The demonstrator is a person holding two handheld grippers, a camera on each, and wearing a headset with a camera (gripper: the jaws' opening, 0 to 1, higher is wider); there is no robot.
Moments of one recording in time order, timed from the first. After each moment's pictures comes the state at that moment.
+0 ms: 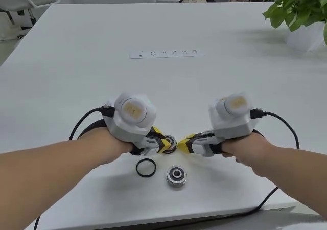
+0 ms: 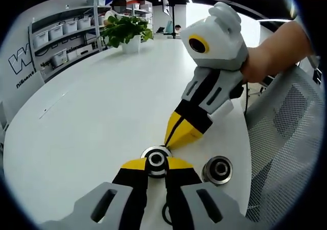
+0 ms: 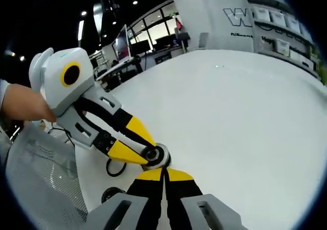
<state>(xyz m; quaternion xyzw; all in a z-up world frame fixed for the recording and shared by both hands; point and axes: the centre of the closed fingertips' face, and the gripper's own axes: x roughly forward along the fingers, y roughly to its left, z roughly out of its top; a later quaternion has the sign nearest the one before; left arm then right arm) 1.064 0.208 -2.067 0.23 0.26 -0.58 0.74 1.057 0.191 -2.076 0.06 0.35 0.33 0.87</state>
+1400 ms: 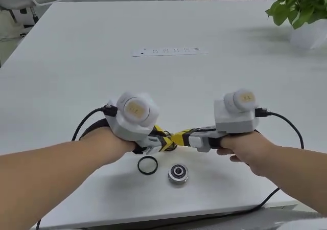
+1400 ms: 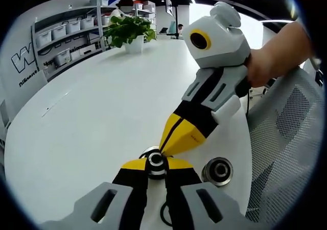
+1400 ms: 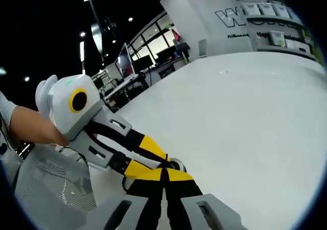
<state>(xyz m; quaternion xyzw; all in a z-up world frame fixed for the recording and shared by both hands) 1.064 0.207 -2.068 0.23 0.26 -0.57 0.75 1.058 0.211 -2.060 0.11 0.32 0.36 0.87</state>
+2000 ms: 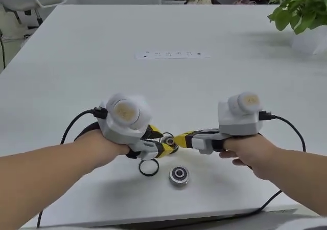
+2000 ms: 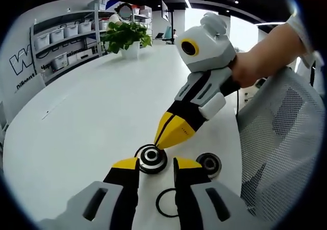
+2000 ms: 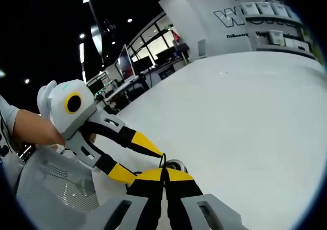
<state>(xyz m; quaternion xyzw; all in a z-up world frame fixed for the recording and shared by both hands) 1.050 0.223 -2.050 0.22 0.24 -0.59 0.74 1.057 0.212 -2.052 0.12 0.31 0.36 0.87</state>
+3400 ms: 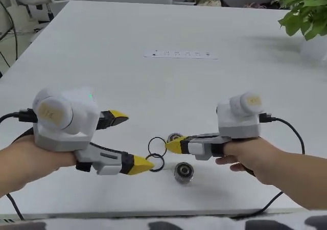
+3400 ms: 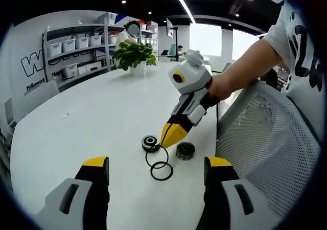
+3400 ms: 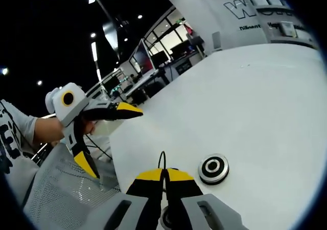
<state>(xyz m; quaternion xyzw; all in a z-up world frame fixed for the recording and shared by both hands) 1.016 0.299 -1.995 0.17 0.20 -0.58 0.77 1.025 0.256 -2.041 0.14 0.33 0.43 0.83</state>
